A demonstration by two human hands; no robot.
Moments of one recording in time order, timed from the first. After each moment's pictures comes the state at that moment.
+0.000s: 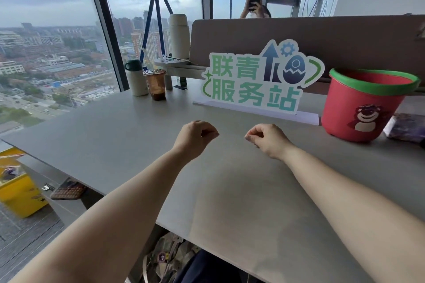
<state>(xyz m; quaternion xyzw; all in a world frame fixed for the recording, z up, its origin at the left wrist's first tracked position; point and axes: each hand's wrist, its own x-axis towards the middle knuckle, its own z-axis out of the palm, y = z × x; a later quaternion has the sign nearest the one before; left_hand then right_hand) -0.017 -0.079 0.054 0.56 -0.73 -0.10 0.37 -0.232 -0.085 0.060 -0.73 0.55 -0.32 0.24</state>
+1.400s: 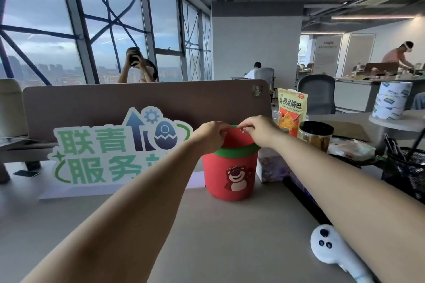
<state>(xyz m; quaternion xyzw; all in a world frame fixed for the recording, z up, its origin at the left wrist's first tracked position) -0.364 -0.214 0.192 0.35 -0.90 -0.10 0.23 -0.518 -0.146 0.196 -0.62 0.72 -0.32 0.02</state>
